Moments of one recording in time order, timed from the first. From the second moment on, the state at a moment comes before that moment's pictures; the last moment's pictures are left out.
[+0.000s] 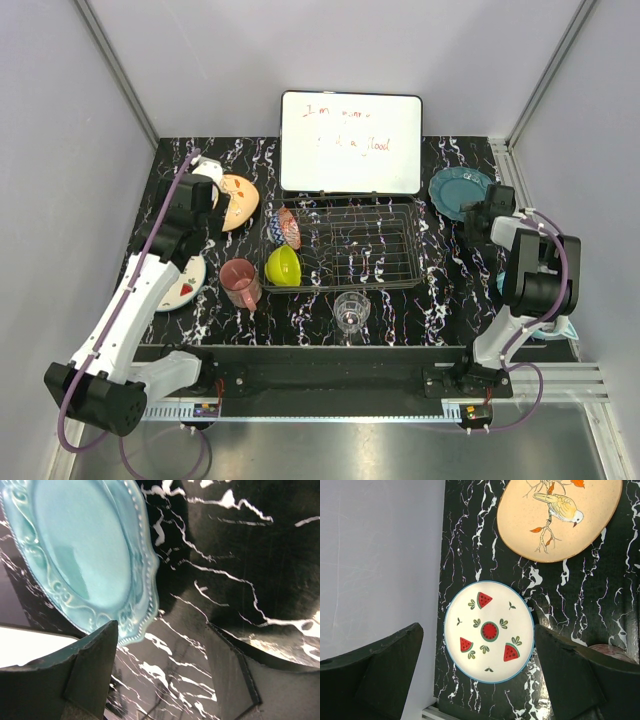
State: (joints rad) left arm -0.29 1.09 1.15 -0.75 -0.57 0.18; right arm -0.20 1.76 0.96 -0.10 0.07 1.28
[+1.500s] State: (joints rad) left arm -0.28 1.06 1.12 -0.73 -0.54 0.20; right arm -0.21 1.47 0.93 -0.13 0.10 0.91
